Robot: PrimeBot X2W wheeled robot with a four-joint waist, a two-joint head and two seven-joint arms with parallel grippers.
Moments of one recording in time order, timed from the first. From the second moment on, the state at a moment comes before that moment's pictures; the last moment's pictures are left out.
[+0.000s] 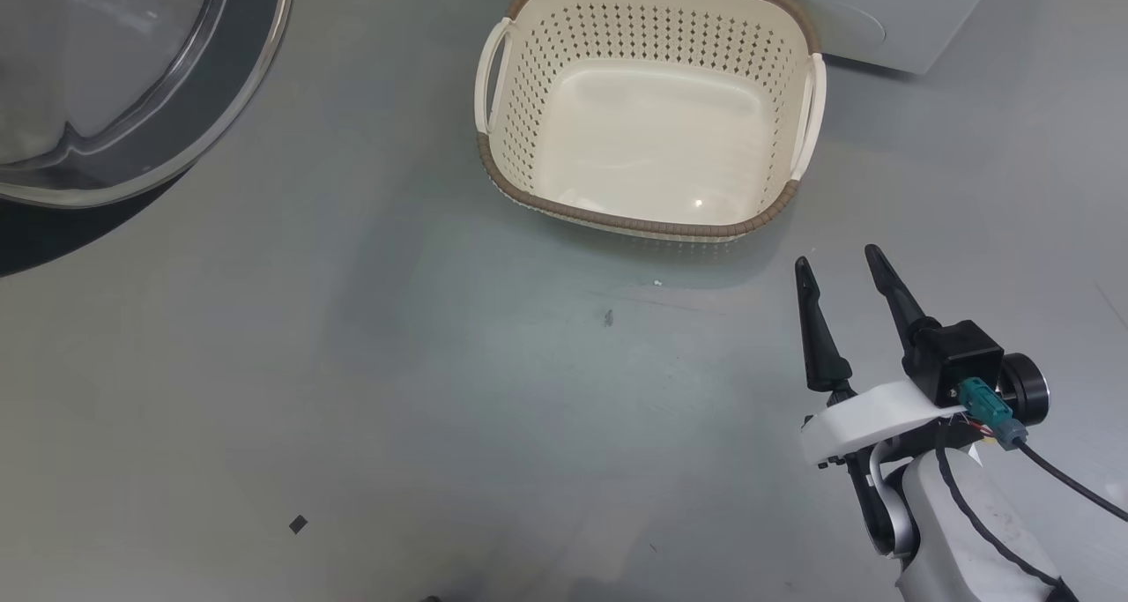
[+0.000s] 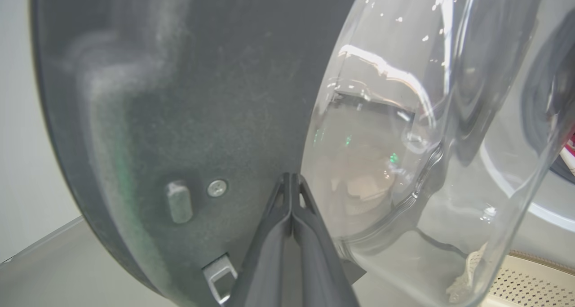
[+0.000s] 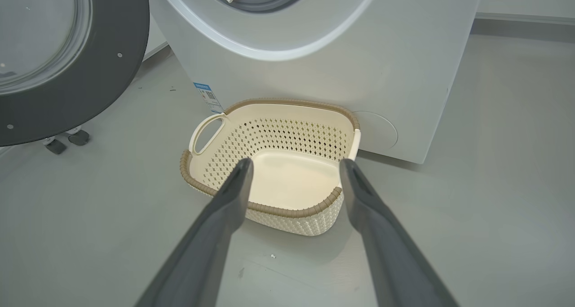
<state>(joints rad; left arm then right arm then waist) -0.55 0.39 0.13 0.65 -0.69 -0.13 -0.25 -0.22 -0.09 0.27 0.26 0.25 0.02 -0.25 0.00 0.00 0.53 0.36</state>
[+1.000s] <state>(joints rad) -0.30 0.28 -0.11 0.41 -0.56 -0.13 -0.25 -0.17 -0.06 0.20 0.25 0.37 0.05 -0.25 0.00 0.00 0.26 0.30</state>
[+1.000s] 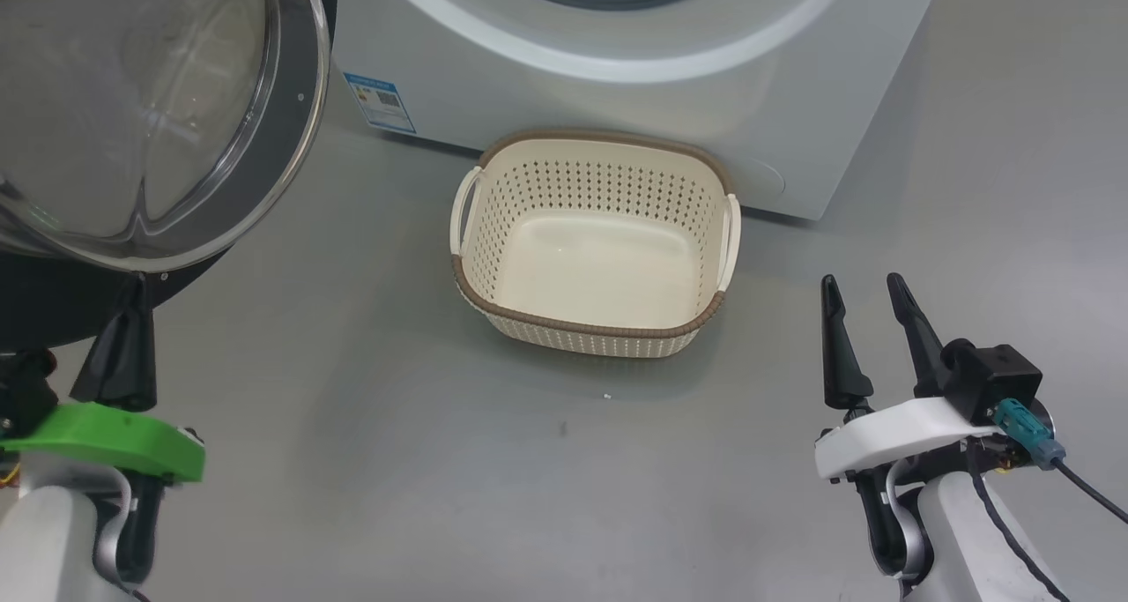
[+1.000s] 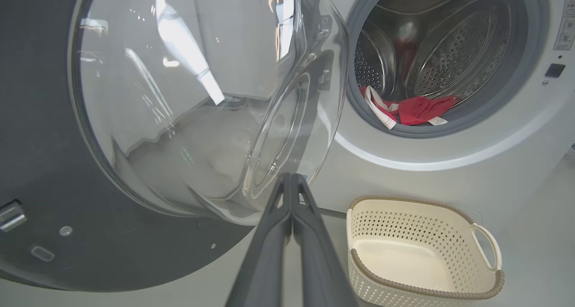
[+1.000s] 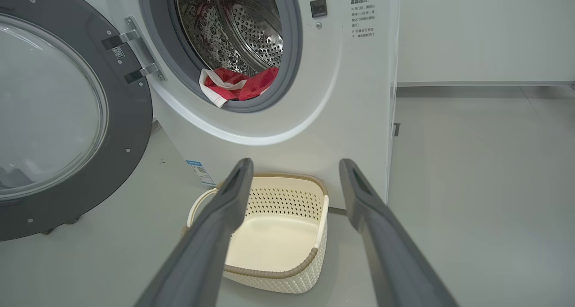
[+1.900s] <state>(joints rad) -0.09 0.21 -0.11 0.21 -0.52 -0.13 -0.25 -0.07 -0.05 0.18 0.16 0.40 0.06 -0.25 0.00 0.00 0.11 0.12</state>
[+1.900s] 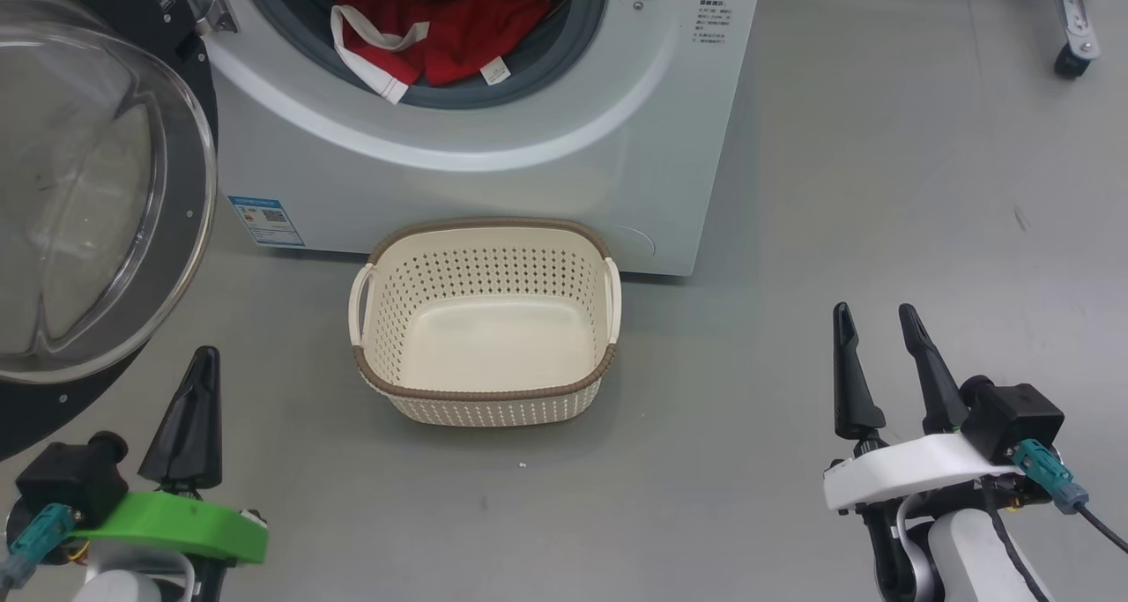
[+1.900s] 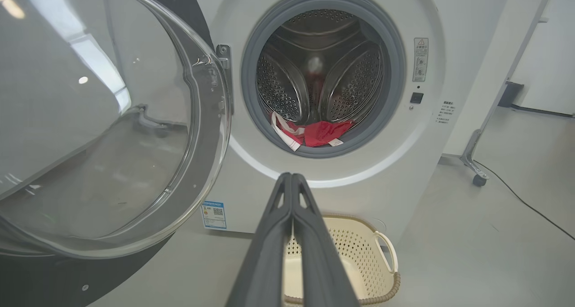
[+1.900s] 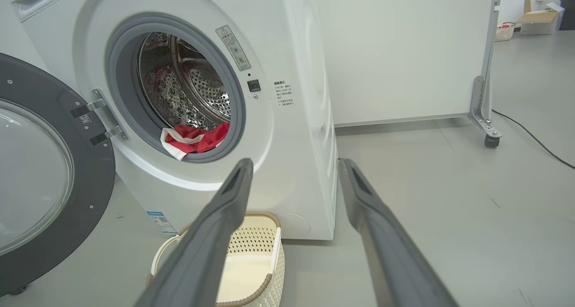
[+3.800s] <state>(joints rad) -0.07 0.17 -0.14 0.12 -0.50 -0.13 -0.25 -0.05 -0.05 0.19 0.12 0.34 0.02 -0.25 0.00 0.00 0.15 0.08</state>
